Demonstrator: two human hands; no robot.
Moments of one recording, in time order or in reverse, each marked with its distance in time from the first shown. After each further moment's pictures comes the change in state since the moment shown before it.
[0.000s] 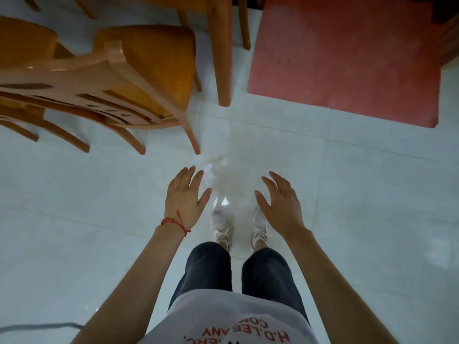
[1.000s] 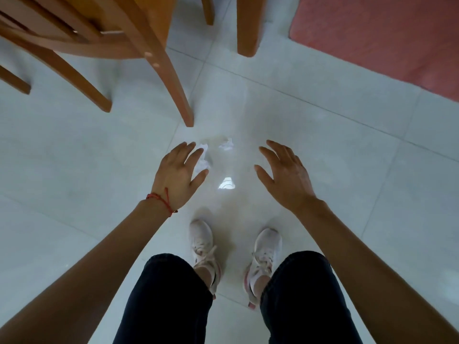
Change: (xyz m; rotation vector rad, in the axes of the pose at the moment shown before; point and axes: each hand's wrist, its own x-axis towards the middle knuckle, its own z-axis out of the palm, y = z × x) left_hand 0.174 -0.123 0.304 0.044 -0.014 -0.008; right_hand 0.251 0.162 0.236 -0.160 -0.129 -0.324
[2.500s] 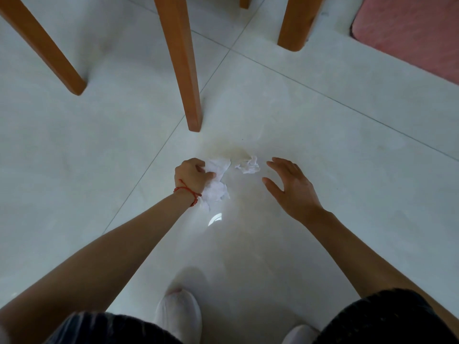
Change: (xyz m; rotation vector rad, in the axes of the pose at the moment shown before) left_hand 0.148 -0.145 0.277 -0.629 0.215 -0.669; right_hand 0.156 0.108 0.244 0.082 0.092 -0.118
